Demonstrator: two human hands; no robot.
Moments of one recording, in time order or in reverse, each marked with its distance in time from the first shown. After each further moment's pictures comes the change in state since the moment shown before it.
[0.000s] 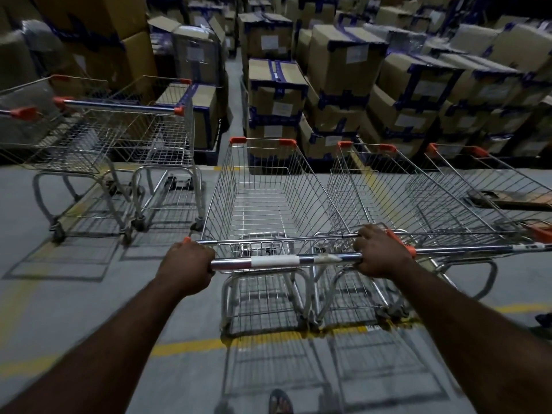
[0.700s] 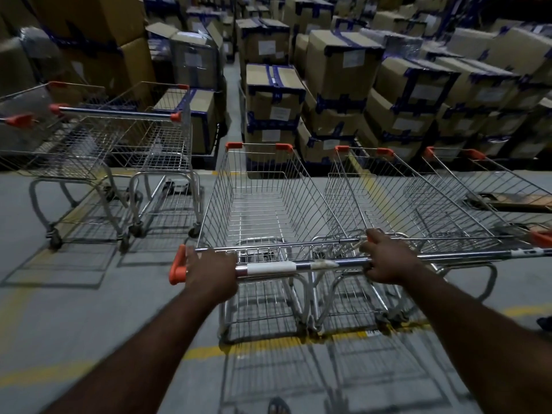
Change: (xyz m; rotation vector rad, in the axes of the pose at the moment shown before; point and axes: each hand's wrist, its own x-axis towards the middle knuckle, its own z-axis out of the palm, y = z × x) left_hand 0.014 0.058 -0.020 -0.070 -0.107 -0.106; right_hand -0.015 0.011 -0.015 0.103 -0.009 0.073
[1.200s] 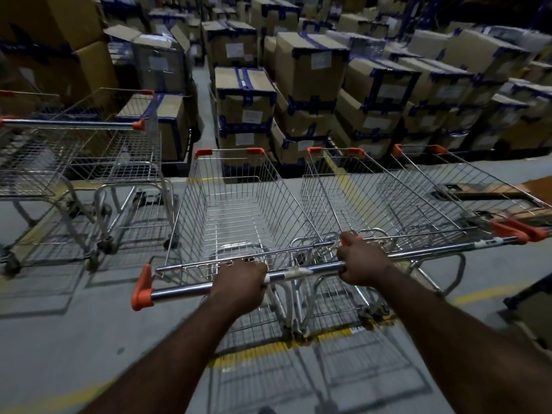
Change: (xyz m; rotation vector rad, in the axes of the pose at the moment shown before) left_hand 0.025 0.087 -0.004 -0.133 0.095 0.319; right_hand 0.011 0.008 0.012 -0.009 0.006 0.022
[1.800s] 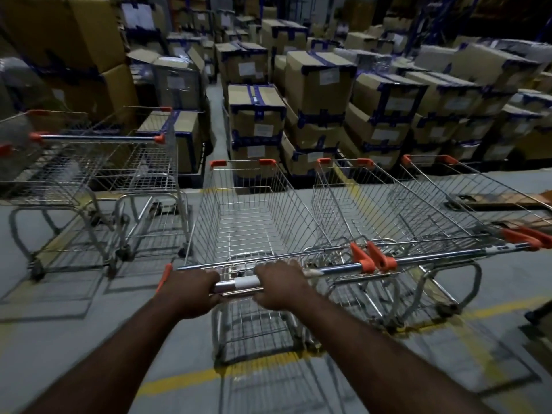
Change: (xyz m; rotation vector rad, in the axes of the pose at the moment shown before) left_hand -0.061 -0.108 -0.021 0.096 -0.158 -0.128; right_hand 0.002 -0.196 -0.012 0.180 0.075 -0.250
